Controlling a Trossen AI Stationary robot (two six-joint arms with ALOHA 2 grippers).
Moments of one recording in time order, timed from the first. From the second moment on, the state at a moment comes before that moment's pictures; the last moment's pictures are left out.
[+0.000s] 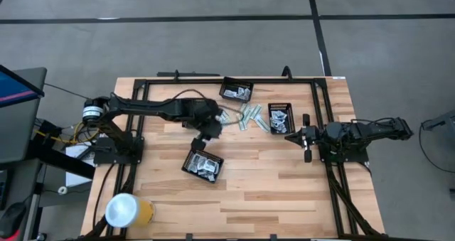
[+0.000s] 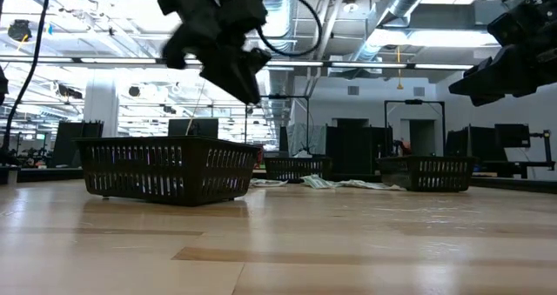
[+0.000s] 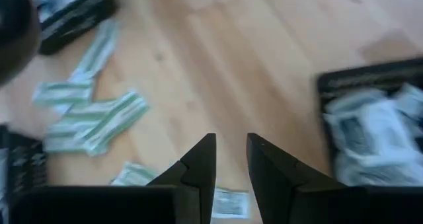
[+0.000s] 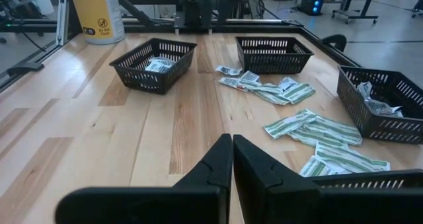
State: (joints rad) left arm 0.11 1.44 1.15 -0.52 0.17 0.71; right arm 0.17 0.08 0.10 -0.29 0.26 0.03
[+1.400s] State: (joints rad) left arm 0.15 1.48 1.15 -0.87 0.12 1.57; right arm 0.17 0.08 0.10 -0.29 0.26 0.03
